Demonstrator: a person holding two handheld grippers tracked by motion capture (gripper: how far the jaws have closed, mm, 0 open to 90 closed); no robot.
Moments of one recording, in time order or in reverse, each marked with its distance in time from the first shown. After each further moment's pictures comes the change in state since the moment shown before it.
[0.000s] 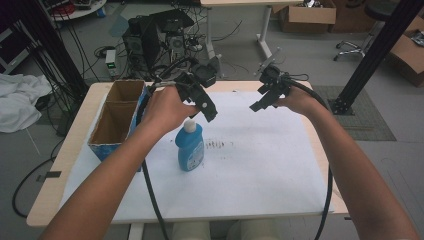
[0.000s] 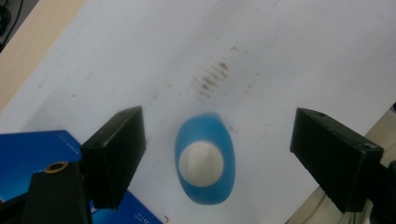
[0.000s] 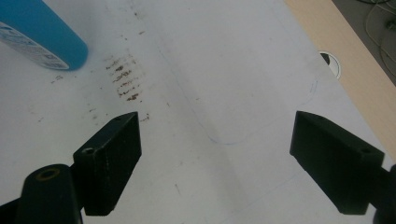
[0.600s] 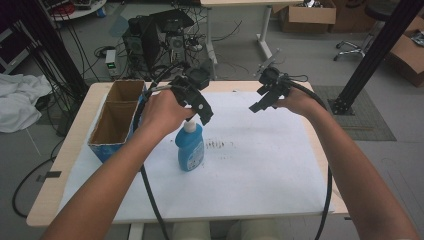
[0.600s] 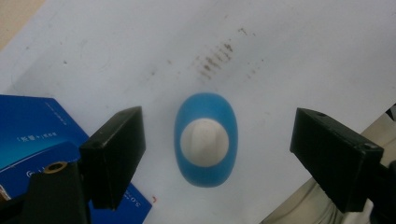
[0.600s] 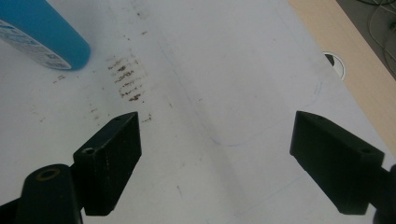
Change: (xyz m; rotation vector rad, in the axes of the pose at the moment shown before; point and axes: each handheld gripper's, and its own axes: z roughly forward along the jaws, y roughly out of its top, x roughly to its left) left arm 0.007 -0.009 0.007 0.056 -0.022 -0.096; right arm 0.000 -0.001 0.003 -0.005 0.009 -0.005
